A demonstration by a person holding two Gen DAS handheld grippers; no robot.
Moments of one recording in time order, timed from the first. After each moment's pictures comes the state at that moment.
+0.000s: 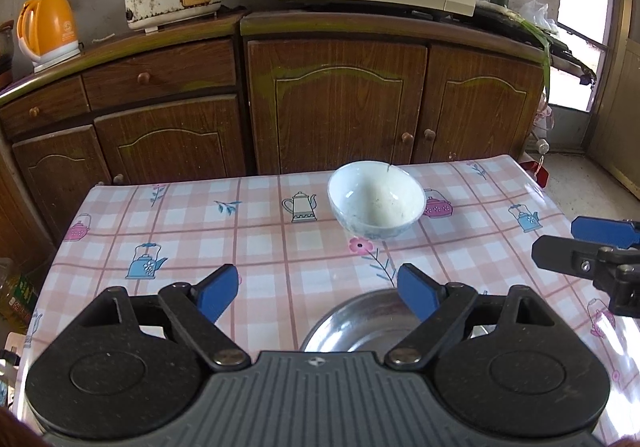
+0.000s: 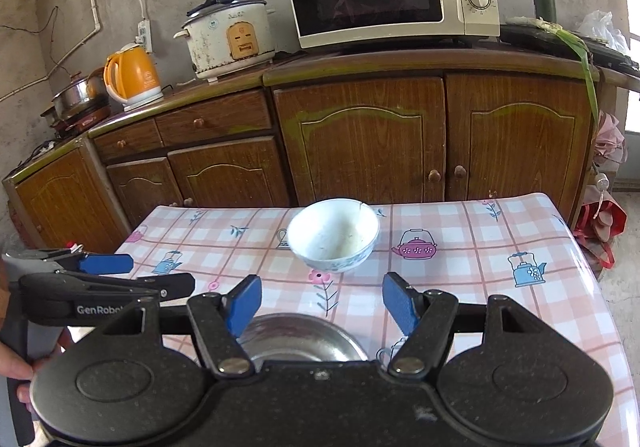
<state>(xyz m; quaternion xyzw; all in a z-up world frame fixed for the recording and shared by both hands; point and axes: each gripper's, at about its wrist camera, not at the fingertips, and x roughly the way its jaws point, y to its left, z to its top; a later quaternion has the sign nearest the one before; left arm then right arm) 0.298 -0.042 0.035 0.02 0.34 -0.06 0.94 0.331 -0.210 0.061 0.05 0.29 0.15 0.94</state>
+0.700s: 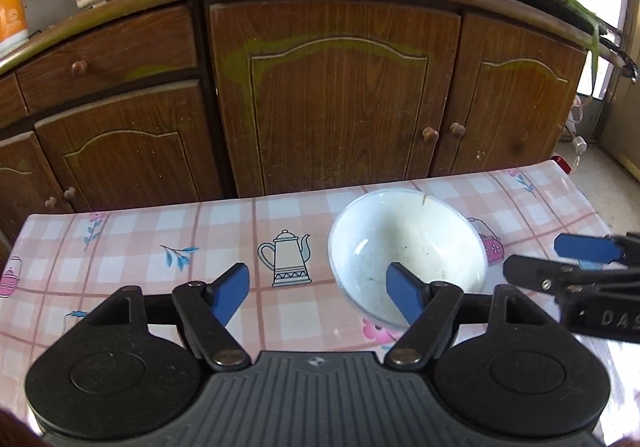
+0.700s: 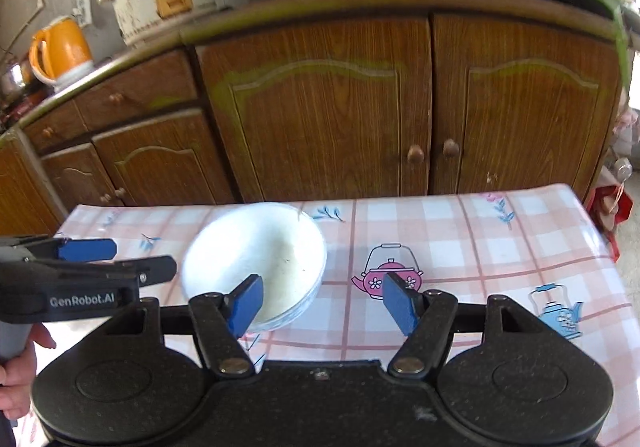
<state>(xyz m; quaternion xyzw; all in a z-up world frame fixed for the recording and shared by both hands) 0.442 -0.060 -0.014 0.03 0.37 -0.07 0.93 0.500 -0.212 -0.011 0.05 0.35 0.10 0.93</state>
